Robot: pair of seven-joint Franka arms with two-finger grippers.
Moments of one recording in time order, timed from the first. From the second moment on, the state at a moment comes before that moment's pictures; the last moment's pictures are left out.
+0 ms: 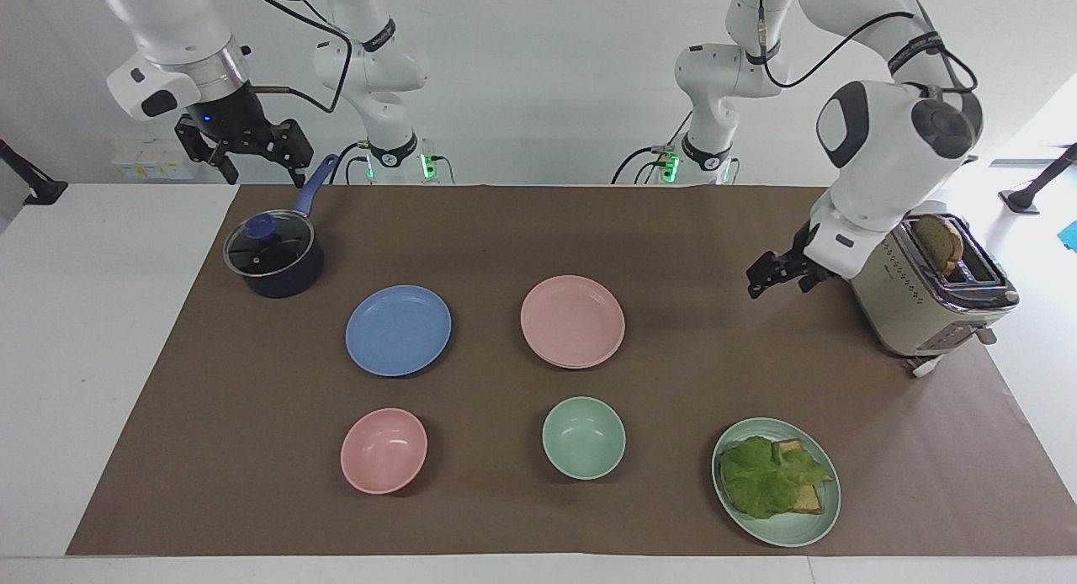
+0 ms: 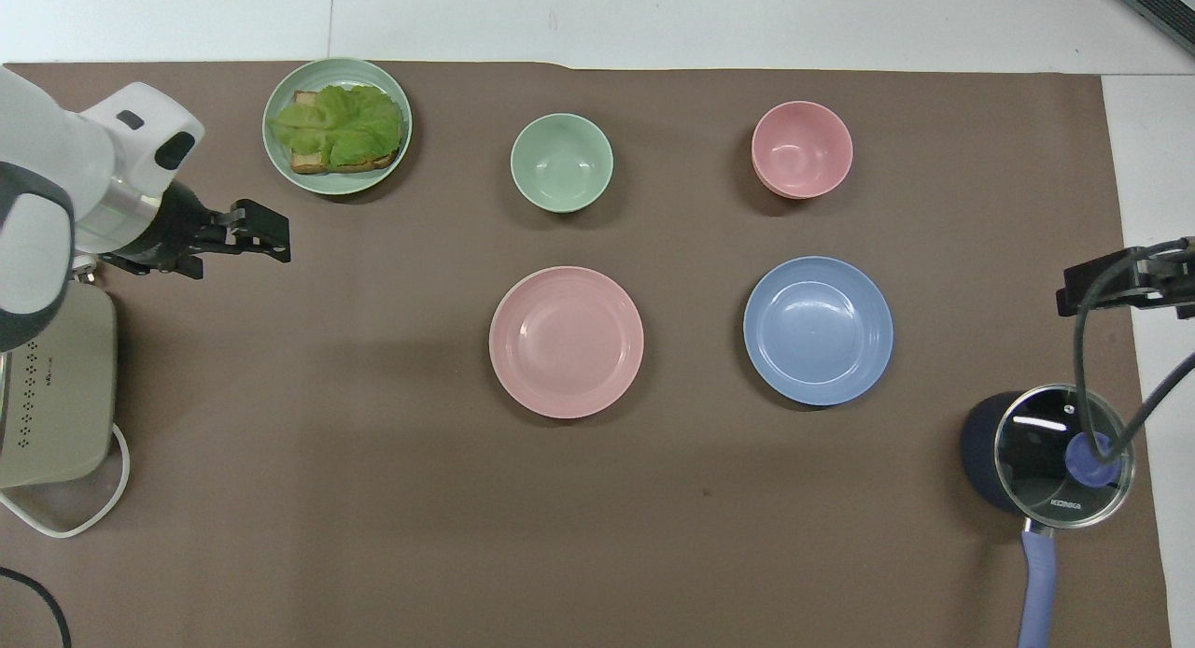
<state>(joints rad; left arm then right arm) -0.14 0.16 0.03 -1.63 -0.10 1.74 -0.16 -0.03 0.01 0.02 -1.46 -0.04 1.41 0.04</state>
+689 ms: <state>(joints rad) -0.07 0.06 0.04 -1.55 -0.01 1.61 0.07 -0.03 0.02 0.02 -1.57 -0.04 1.63 0.04</state>
